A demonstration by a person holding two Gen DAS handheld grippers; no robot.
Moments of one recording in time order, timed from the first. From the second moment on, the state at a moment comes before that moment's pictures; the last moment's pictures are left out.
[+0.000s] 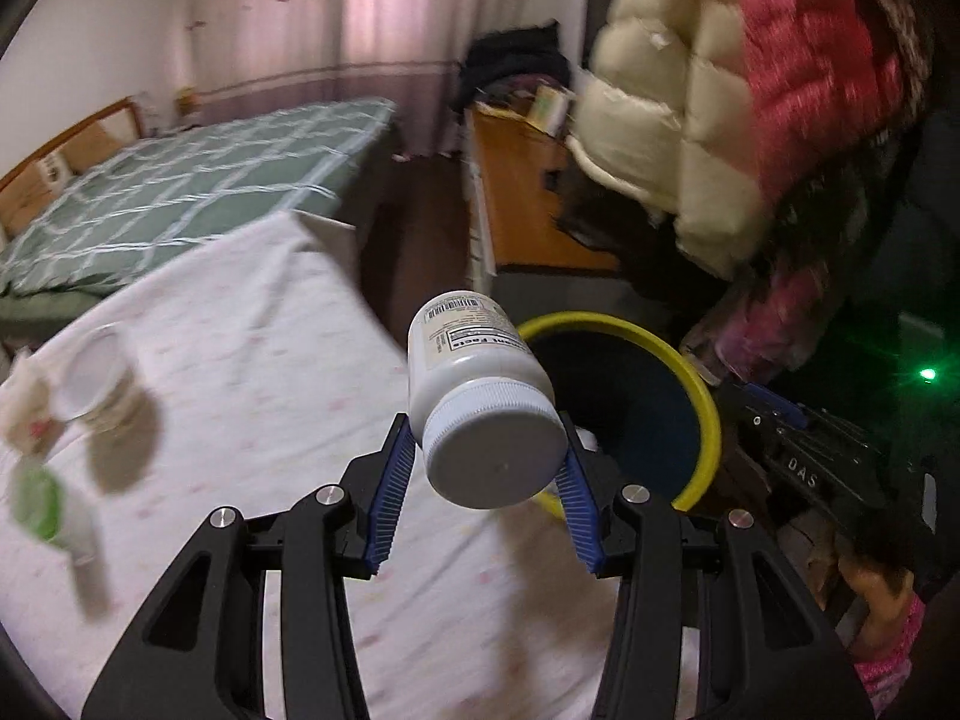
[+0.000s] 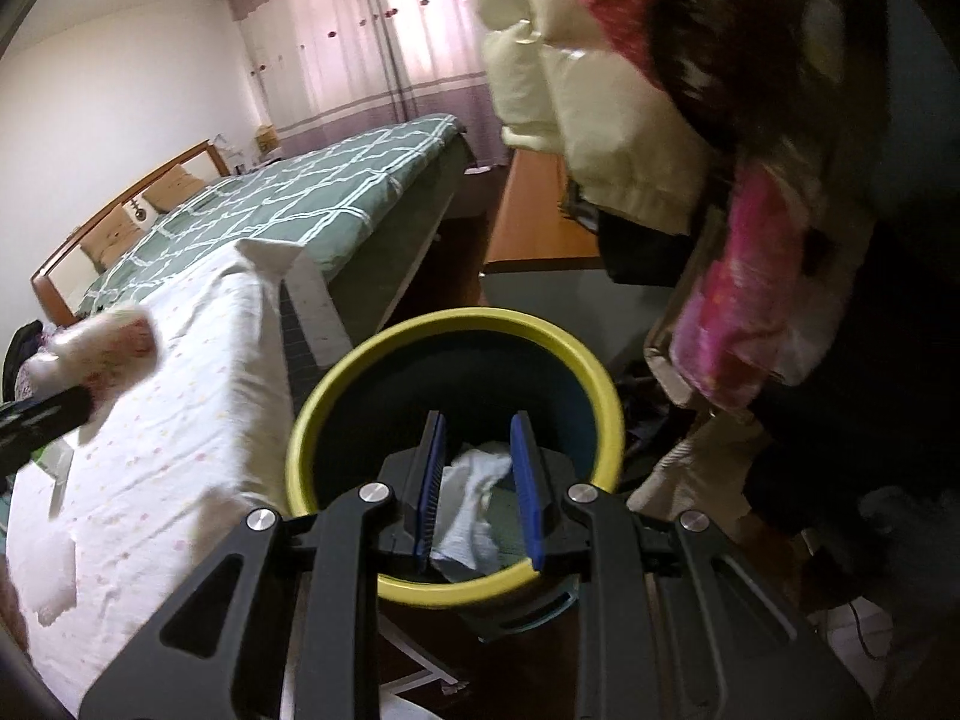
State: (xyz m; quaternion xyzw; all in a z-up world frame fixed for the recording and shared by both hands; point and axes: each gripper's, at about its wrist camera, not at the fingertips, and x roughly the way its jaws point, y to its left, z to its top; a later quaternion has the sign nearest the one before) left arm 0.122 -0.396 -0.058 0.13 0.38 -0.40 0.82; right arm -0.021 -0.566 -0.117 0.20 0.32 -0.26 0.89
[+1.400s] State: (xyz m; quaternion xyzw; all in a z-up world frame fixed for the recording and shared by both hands) left arm 0.140 -0.080 -0.033 -0.02 0.32 -0.14 0.94; right arm 0.074 -0.393 -0.117 0.11 0.38 -0.07 0.92
